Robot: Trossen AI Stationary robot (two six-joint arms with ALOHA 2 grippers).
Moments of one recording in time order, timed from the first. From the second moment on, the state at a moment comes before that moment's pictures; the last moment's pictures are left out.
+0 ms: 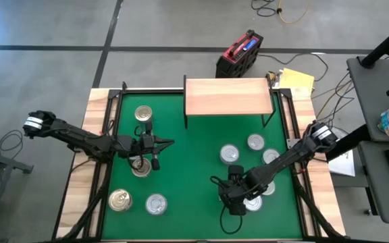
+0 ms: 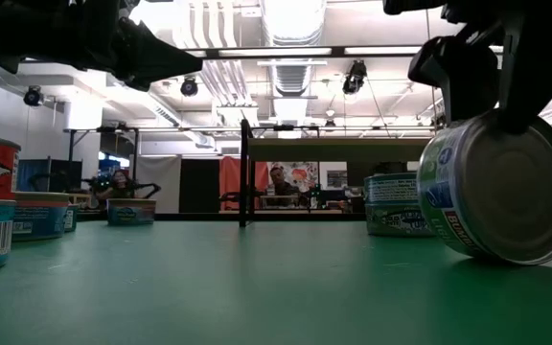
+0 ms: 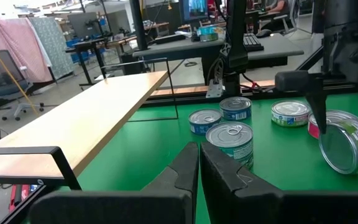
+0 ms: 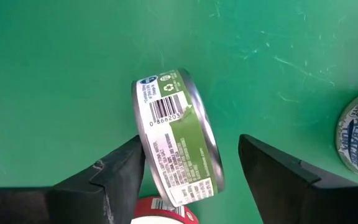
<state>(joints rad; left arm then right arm) -0.20 1.05 0.33 0.65 -0.44 0.12 0.52 1.80 1.34 -0.83 0.10 0.55</state>
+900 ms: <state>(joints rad) -0.20 1.05 0.33 0.65 -0.44 0.12 0.52 1.80 1.33 -0.78 0.10 0.55</state>
